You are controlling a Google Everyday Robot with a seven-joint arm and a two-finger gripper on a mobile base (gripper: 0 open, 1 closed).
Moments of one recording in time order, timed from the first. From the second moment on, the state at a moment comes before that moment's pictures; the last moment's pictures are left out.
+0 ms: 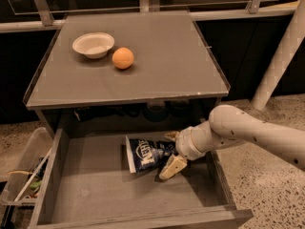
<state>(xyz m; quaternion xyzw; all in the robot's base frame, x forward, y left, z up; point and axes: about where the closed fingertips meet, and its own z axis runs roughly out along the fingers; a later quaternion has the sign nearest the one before) 0.507 -0.061 0.610 -0.61 0.71 0.22 0.28</state>
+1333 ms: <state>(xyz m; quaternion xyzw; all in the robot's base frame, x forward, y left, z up) 0.497 -0.056 0.624 -0.63 0.70 0.22 0.27</state>
